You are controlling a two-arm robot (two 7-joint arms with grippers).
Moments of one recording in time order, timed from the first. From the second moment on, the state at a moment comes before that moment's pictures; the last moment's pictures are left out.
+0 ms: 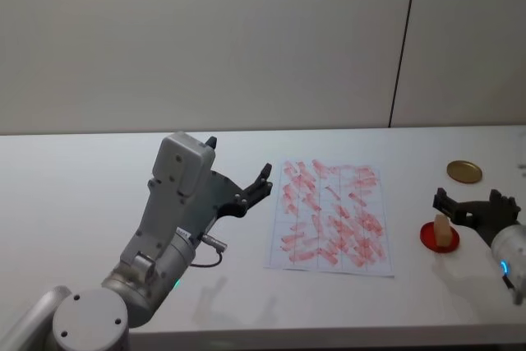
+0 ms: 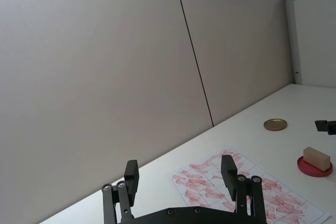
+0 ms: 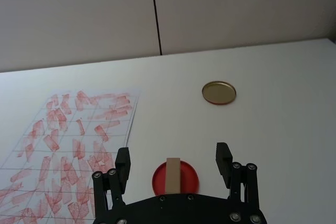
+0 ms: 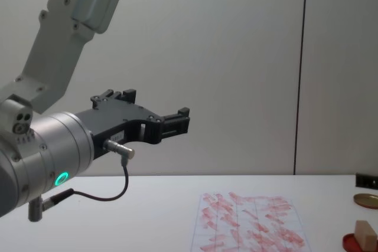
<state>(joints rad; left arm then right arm) -0.24 0.38 0.45 -1.63 -0.20 0.01 -0.01 0.27 0.22 -0.18 -1.37 0.36 0.32 -0.12</state>
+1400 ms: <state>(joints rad) -0.24 0.38 0.45 -1.63 -0.20 0.01 -0.01 0.52 0.11 -0.20 -0.95 0.40 0.43 -0.16</state>
